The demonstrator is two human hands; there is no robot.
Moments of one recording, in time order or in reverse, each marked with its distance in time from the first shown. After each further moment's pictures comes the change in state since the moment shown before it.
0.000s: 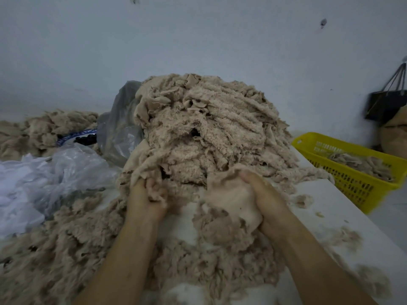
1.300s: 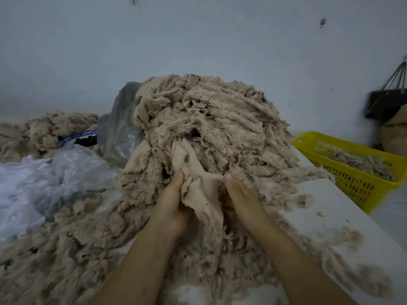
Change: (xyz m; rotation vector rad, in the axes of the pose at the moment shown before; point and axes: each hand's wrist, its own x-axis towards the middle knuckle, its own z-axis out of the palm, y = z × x) left_hand -0.031 -0.034 0.017 0.359 -0.196 -0.247; right_hand 0.003 0.026 0.014 -0.560 -0.007 -0.129
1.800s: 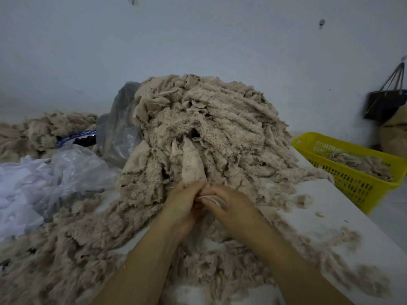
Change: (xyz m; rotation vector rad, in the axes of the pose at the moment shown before) left_hand 0.007 -0.014 0.007 0.326 0.080 0.152; right_hand 0.000 -0.002 0.006 -0.431 -0.081 -0.401
